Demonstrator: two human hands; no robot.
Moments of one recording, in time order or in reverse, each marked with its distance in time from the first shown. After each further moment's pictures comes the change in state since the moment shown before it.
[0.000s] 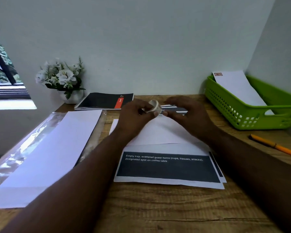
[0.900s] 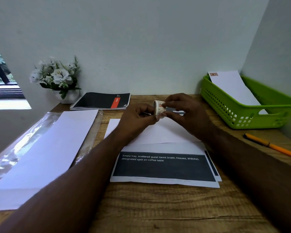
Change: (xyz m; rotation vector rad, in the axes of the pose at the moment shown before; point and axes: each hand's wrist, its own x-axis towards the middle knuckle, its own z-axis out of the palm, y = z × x) left_hand -0.005 0.001 0.009 -0.306 -0.189 -0.103; right_hand 0.001 0.012 -0.009 -0.127 -0.038 -0.194
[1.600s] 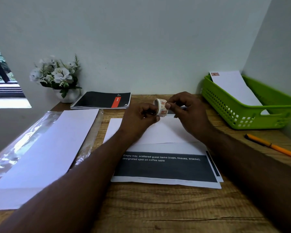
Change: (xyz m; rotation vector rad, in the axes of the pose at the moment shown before) left_hand 0.001 -0.003 0.004 0.154 0.082 0.072; right_hand 0.003 -0.005 0.012 0.298 0.124 0.399
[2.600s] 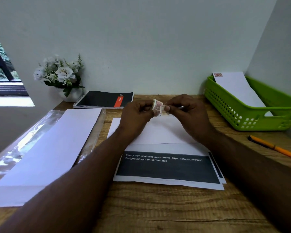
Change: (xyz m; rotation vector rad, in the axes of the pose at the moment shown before) left_hand 0.007 -0.002 -0.006 -0.065 0.074 -0.033; right_hand -0.004 -0.010 0.005 0.143 -0.027 -0.001
